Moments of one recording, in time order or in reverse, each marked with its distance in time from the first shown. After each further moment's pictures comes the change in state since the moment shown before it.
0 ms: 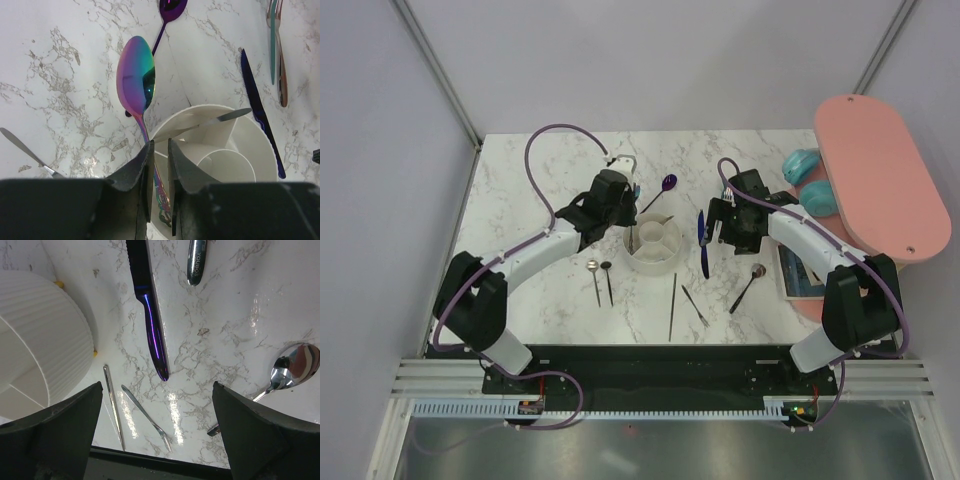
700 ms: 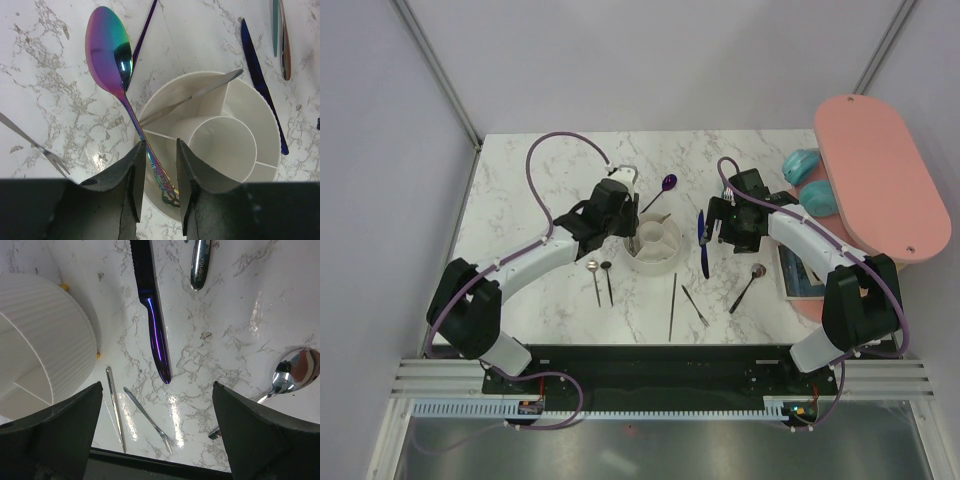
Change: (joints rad) left arm -0.028 -0.051 -0.068 -0.026 -0.004 -0.001; right arm 0.000 0.001 -0.001 0.018 -0.003 -0.003
